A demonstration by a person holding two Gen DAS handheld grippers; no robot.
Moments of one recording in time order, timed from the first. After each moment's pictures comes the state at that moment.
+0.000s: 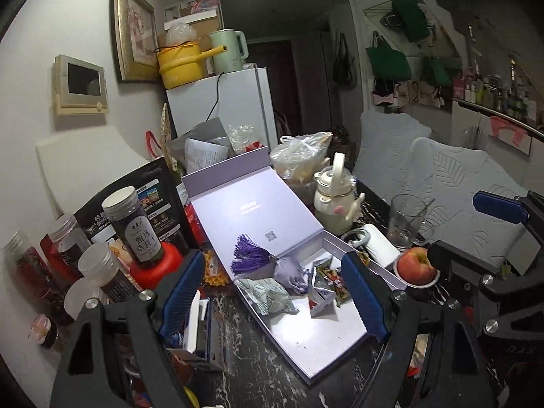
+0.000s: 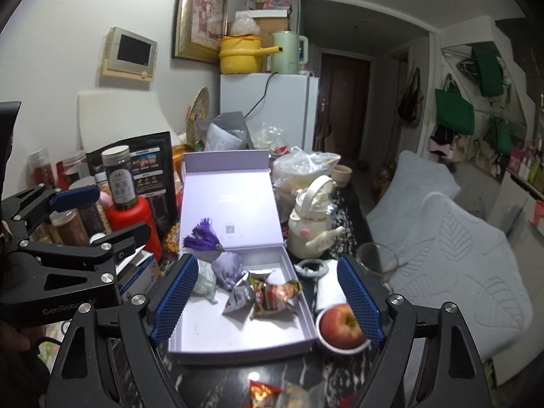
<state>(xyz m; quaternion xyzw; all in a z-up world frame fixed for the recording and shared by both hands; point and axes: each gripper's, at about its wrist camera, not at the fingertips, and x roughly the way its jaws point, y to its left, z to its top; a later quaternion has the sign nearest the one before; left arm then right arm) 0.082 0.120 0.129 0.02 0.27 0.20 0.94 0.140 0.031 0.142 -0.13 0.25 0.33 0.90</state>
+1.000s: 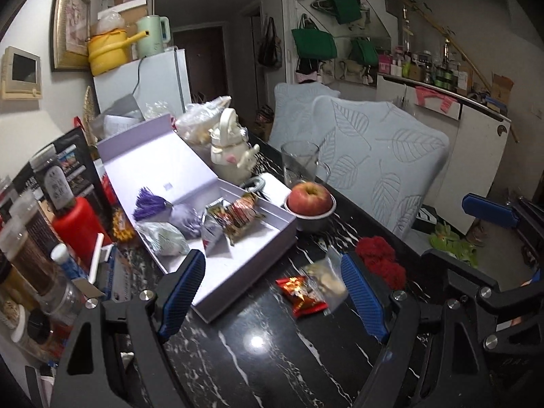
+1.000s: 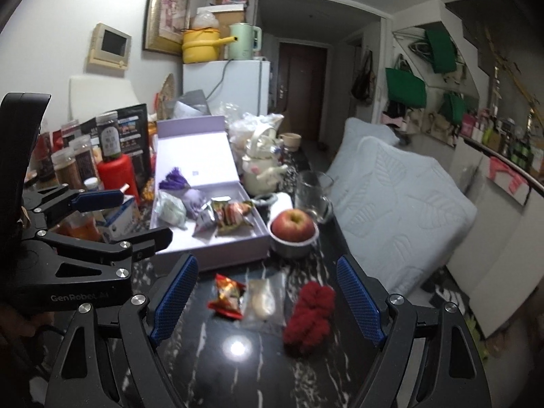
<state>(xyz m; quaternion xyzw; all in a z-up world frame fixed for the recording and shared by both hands) 0.034 0.018 0.069 0.01 0.31 0.05 0.95 0.040 -0.086 0.096 -0.11 0.27 0.24 0.93</state>
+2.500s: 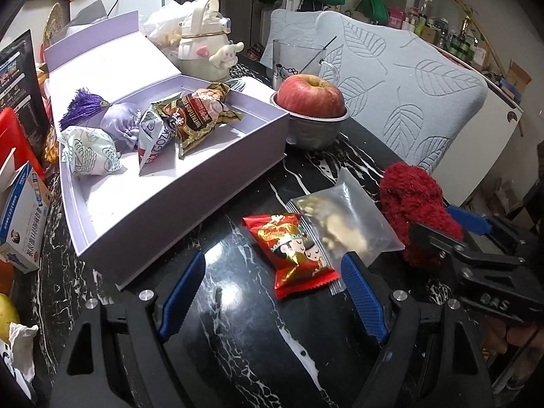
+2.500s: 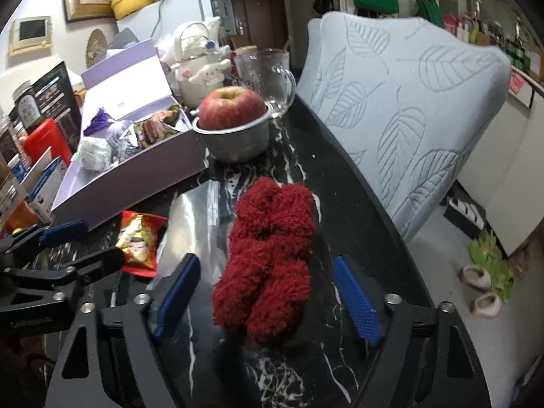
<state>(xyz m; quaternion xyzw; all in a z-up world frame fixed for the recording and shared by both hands) 0.107 0.022 -0.070 -0.05 0.42 0.02 0.90 0.140 -0.124 -0.055 -0.04 0.43 0.18 0.88</state>
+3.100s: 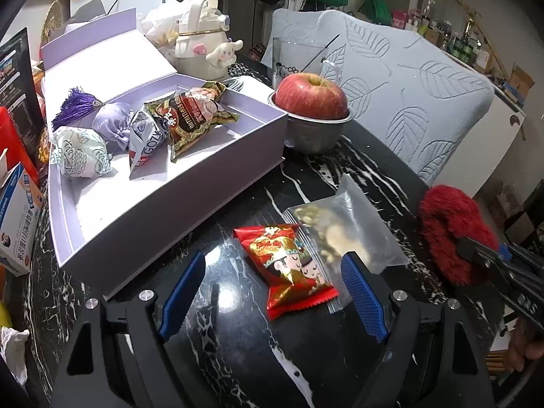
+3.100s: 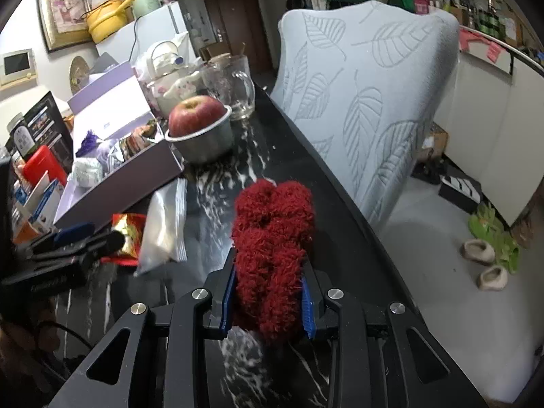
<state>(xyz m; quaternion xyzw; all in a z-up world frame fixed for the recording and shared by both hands) 0.123 0.020 -0.078 -0.06 0.42 0.02 0.91 0.123 -0.171 -0.049 0.01 0.43 0.16 0.89</state>
